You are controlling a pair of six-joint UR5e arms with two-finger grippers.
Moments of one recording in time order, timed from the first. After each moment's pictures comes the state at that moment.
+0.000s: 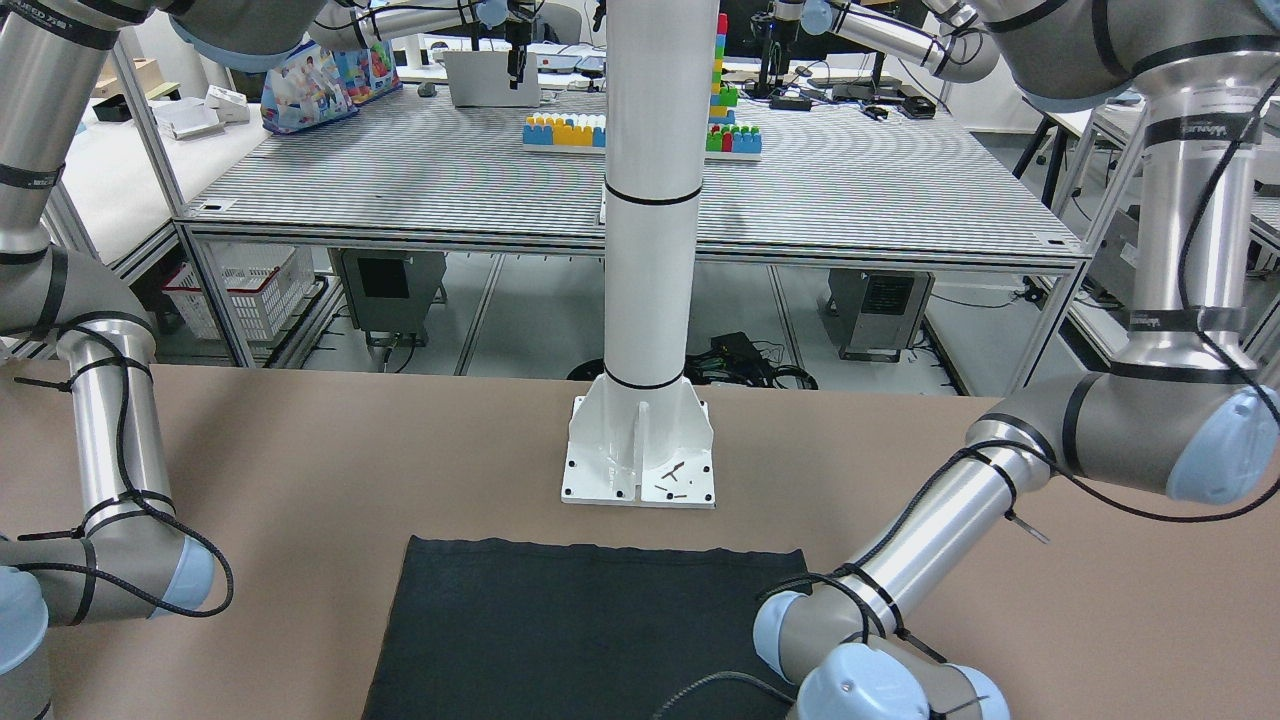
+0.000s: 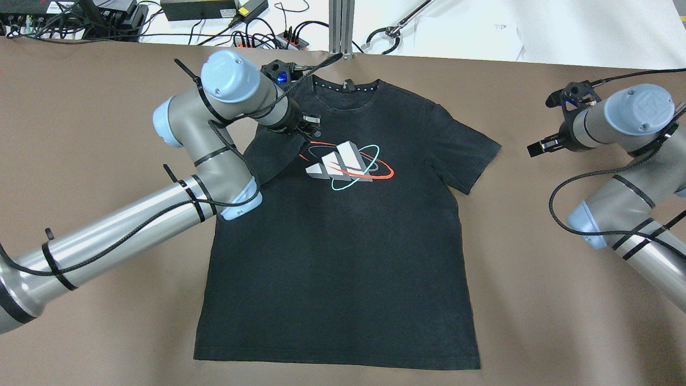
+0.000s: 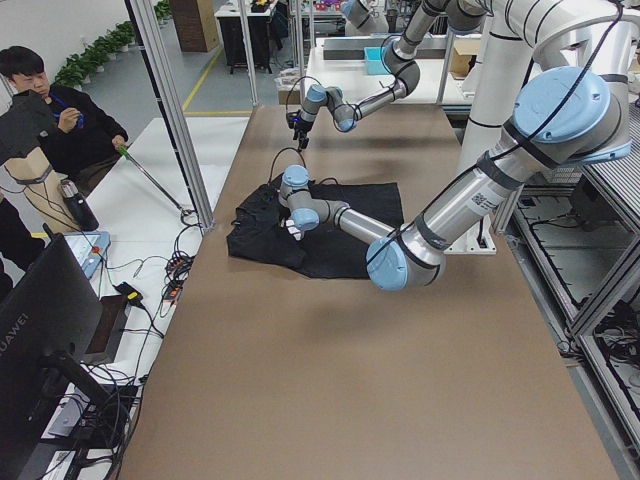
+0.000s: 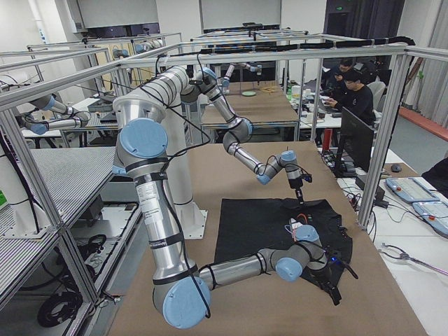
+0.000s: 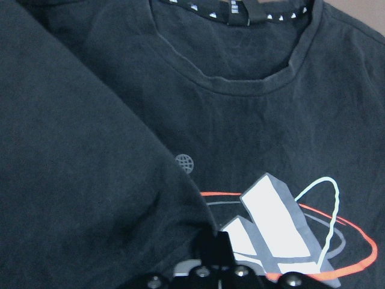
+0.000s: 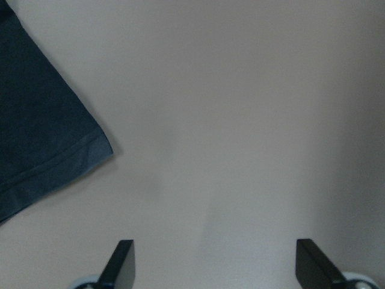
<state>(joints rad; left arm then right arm) -0.79 -2.51 -1.05 -2.28 -1.96 -1.13 1.05 -1.22 1.44 -1.08 1.86 0.47</state>
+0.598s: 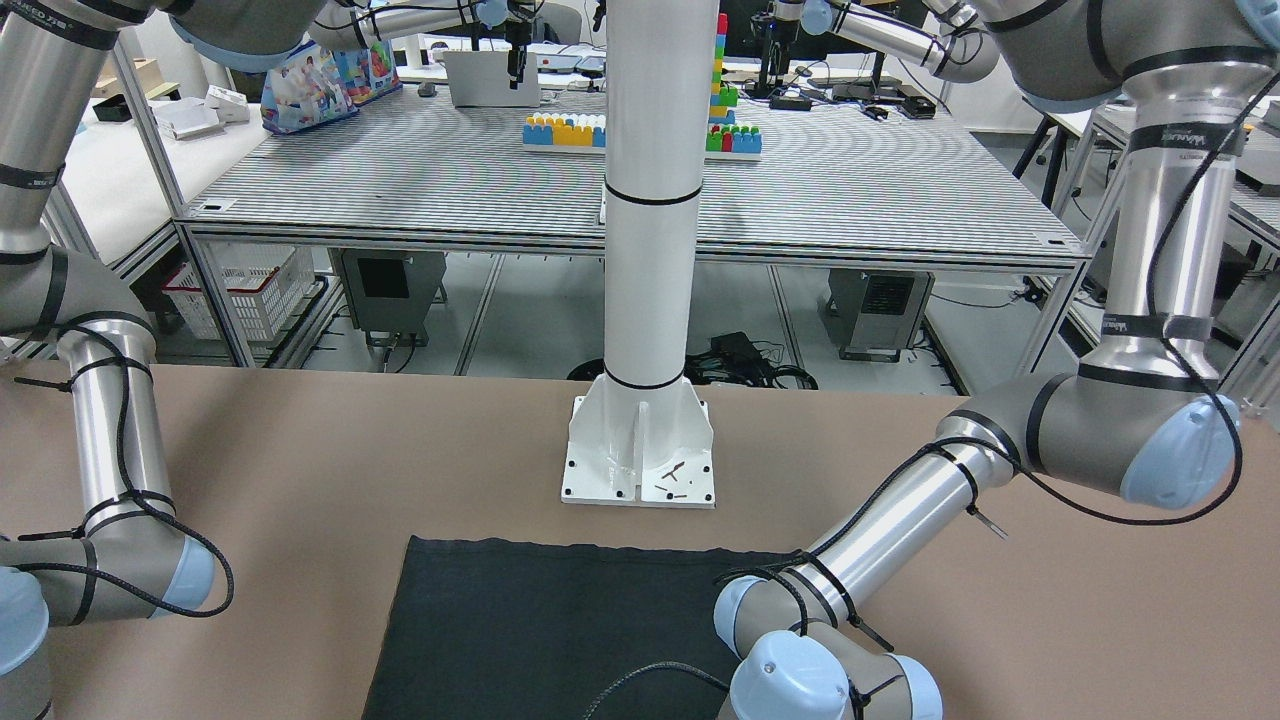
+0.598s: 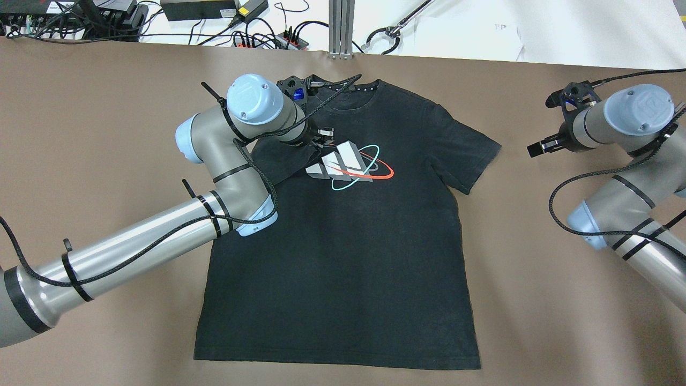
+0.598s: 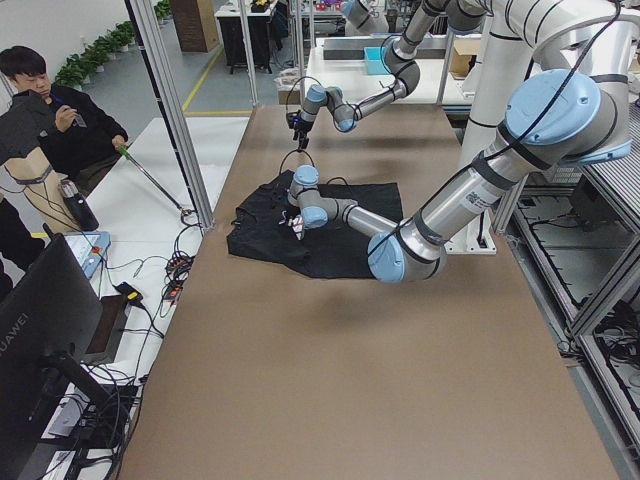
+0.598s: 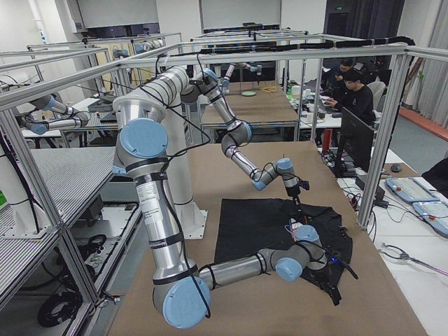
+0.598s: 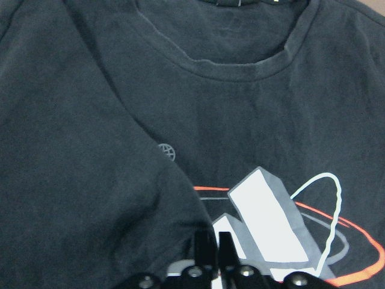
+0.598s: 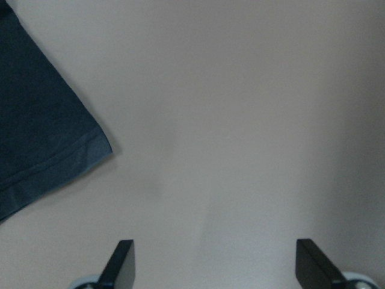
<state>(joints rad) -0.74 -2.54 -1.00 -2.28 -1.86 -1.15 1.05 -1.22 1.43 -1.08 1.86 0.46</state>
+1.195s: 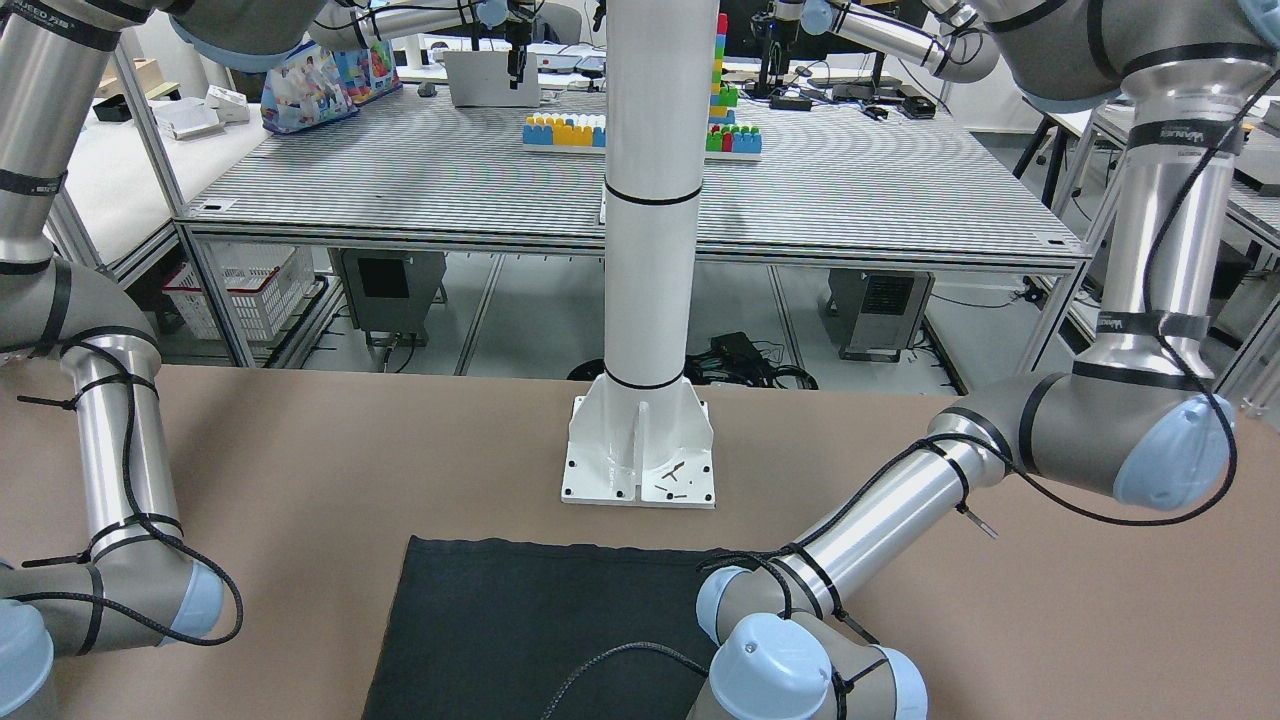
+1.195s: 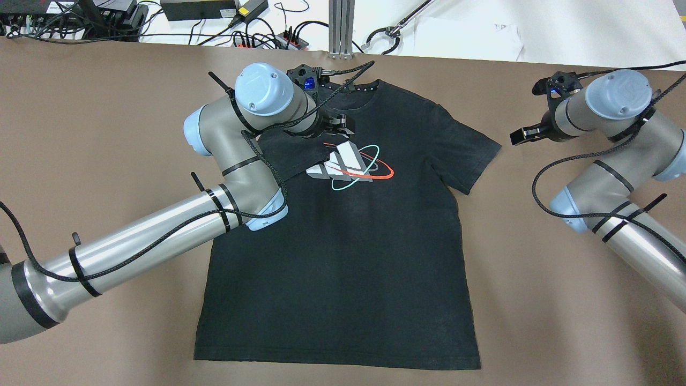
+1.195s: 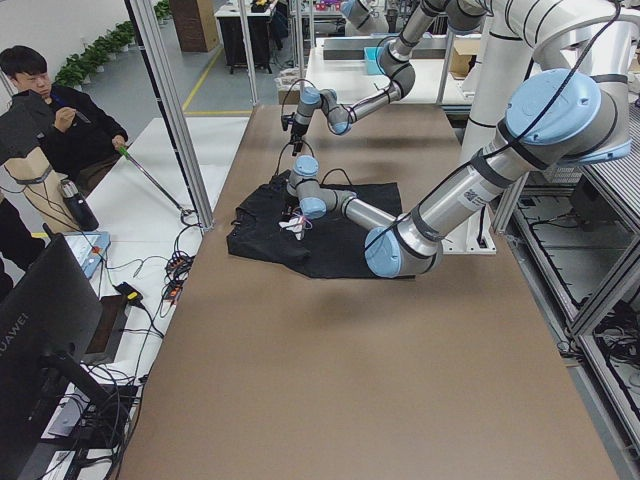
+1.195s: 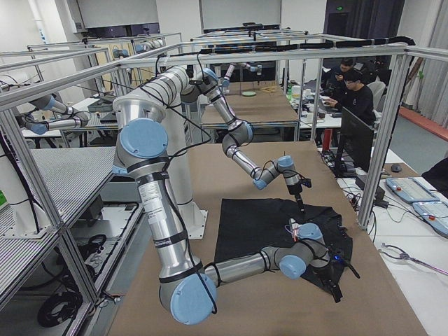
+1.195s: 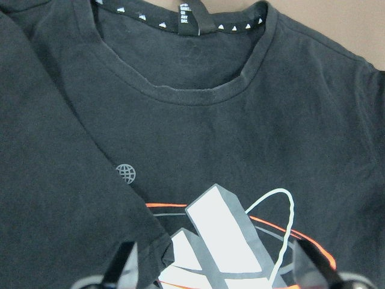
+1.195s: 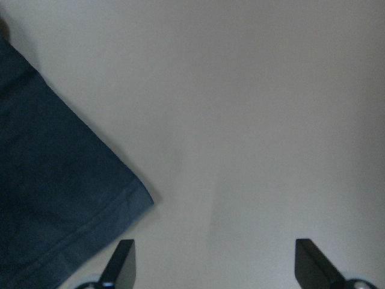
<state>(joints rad) -0.74 -2.58 -1.01 -2.28 -1.86 -1.16 1.05 -1.13 1.34 -1.06 1.90 0.59</state>
